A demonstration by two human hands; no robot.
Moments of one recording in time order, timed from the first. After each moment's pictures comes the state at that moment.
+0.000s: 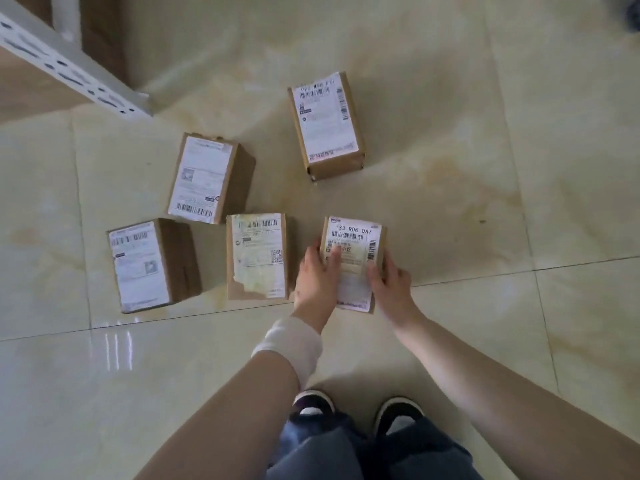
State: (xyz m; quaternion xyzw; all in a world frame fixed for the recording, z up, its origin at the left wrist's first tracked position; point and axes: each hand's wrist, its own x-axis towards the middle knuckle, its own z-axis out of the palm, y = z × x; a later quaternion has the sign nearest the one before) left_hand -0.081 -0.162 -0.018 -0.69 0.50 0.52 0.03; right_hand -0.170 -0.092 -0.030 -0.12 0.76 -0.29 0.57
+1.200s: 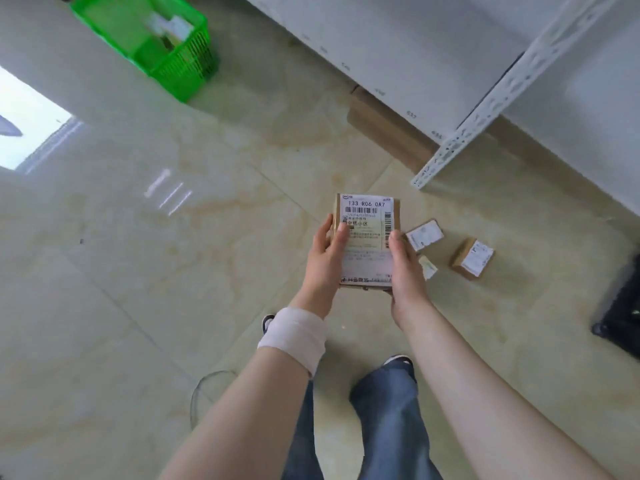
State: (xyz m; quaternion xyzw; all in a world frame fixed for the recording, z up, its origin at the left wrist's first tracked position) left_hand 0.291 -0.088 0.604 -0.66 0.10 0.58 -0.47; right_hand 0.185 -0.115 0.588 -0.30 0.63 -0.27 0.67
